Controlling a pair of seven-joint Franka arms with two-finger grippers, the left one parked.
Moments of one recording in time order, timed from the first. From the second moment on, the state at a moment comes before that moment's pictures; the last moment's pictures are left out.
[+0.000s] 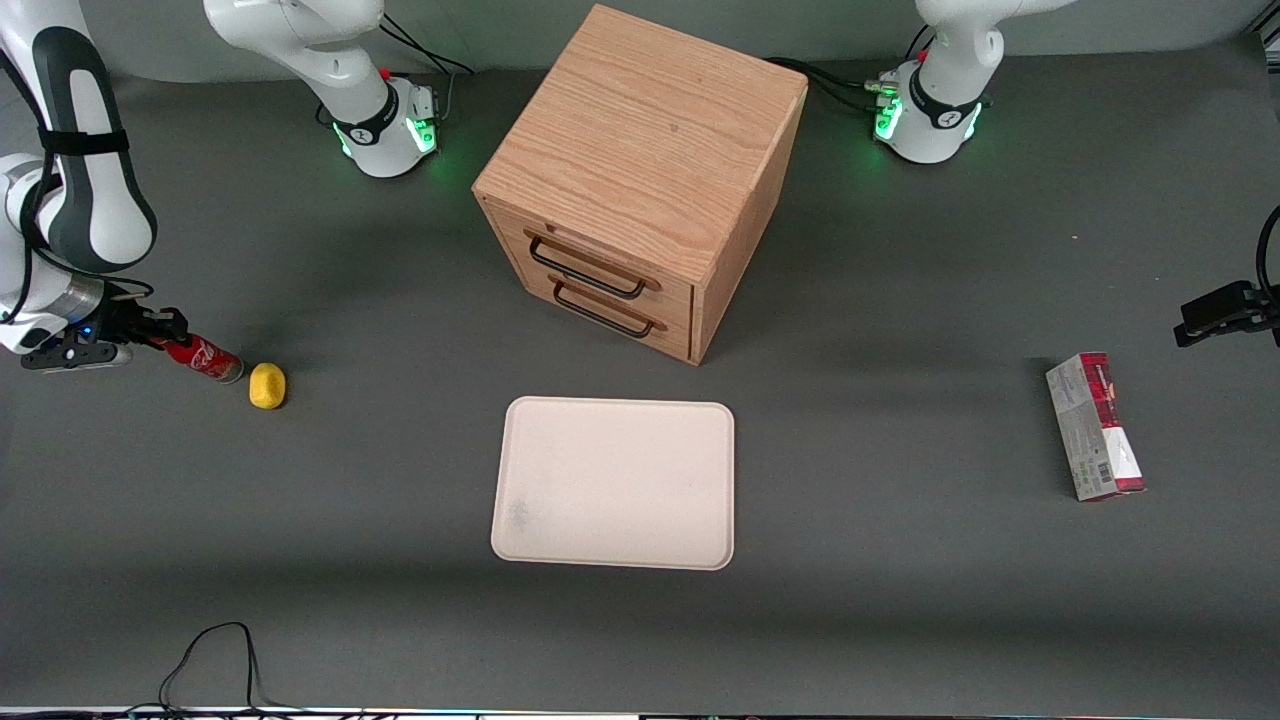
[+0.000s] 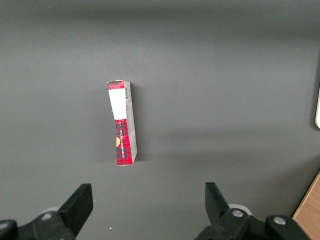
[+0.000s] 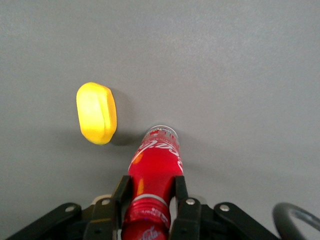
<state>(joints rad) 0.11 0.12 -0.58 -2.27 0.04 2.35 -0.56</state>
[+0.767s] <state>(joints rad) 0.12 0.11 -0.44 -1.82 0.04 1.94 -0.38</state>
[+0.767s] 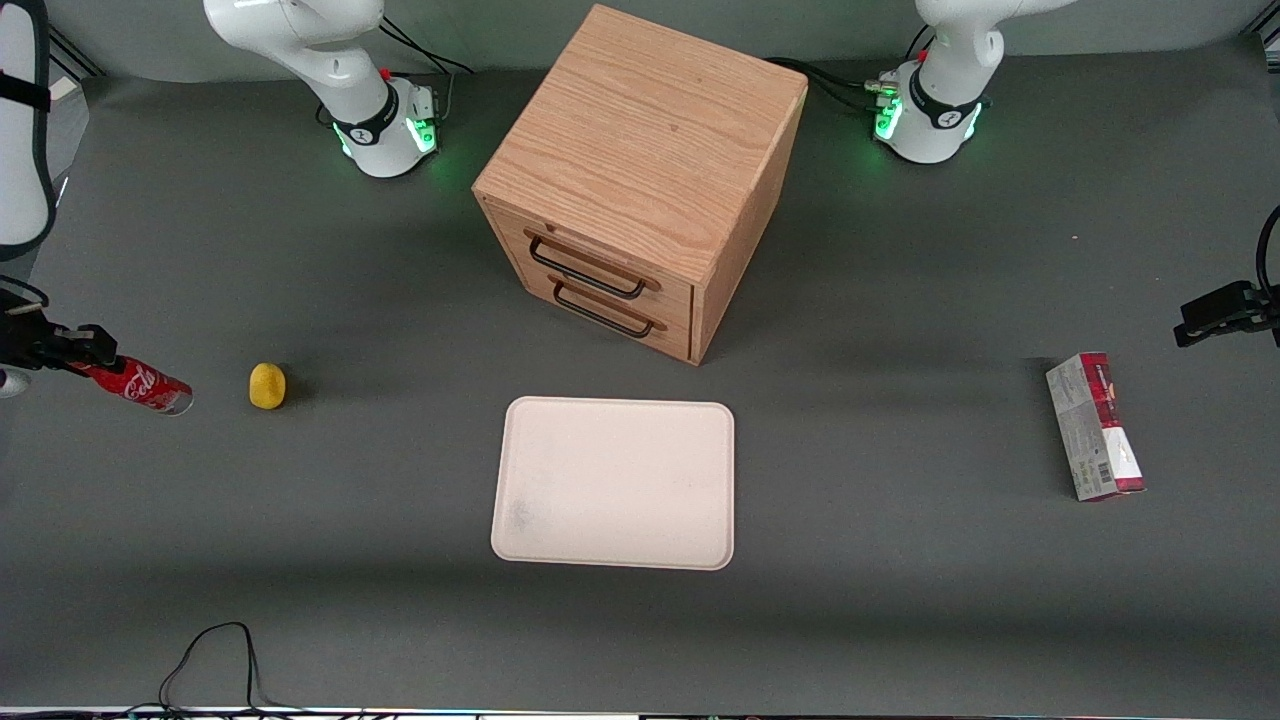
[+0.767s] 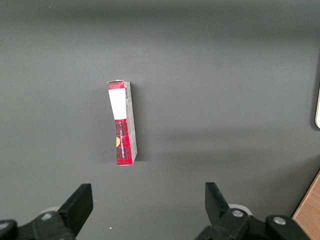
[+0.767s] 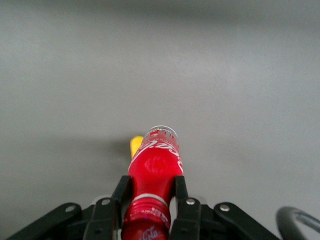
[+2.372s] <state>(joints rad) 0.10 0.51 0.34 -1.32 -0.12 1.89 0.49</state>
